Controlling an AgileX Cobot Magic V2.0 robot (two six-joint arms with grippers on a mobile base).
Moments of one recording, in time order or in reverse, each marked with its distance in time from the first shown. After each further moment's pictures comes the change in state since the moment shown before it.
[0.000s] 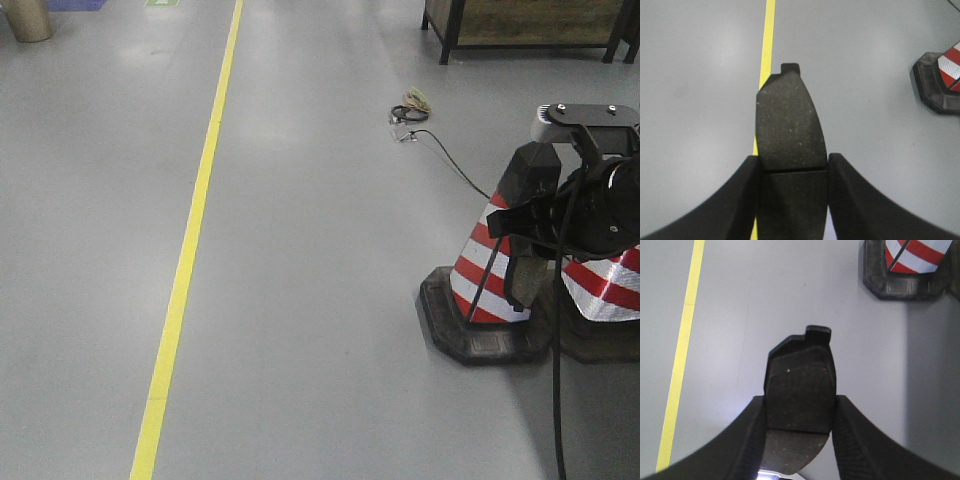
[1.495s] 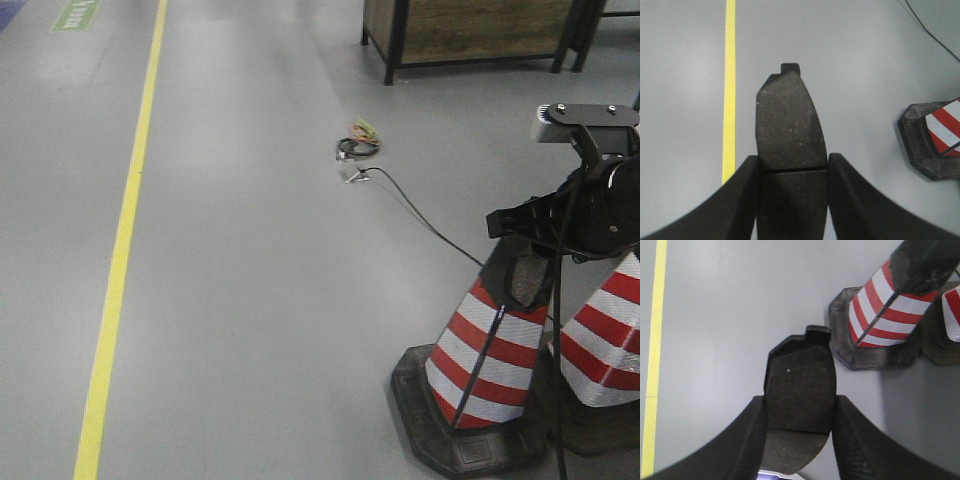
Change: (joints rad) left arm 0.000 0.000 0.000 0.000 0.000 0.000; right arm 0.000 0.000 0.000 0.000 -0.001 0.000
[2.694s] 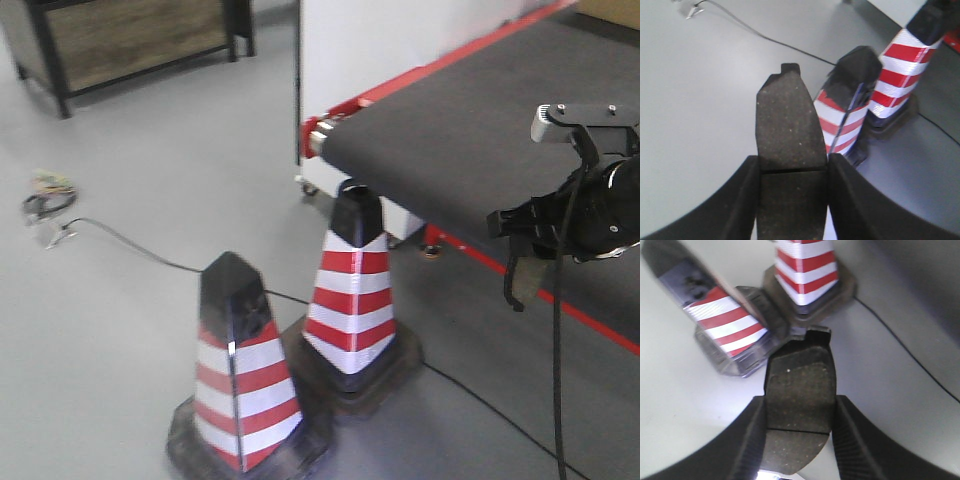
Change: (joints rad) left arm 0.000 0.000 0.000 0.000 0.000 0.000; right arm 0.000 0.000 0.000 0.000 0.000 0.000
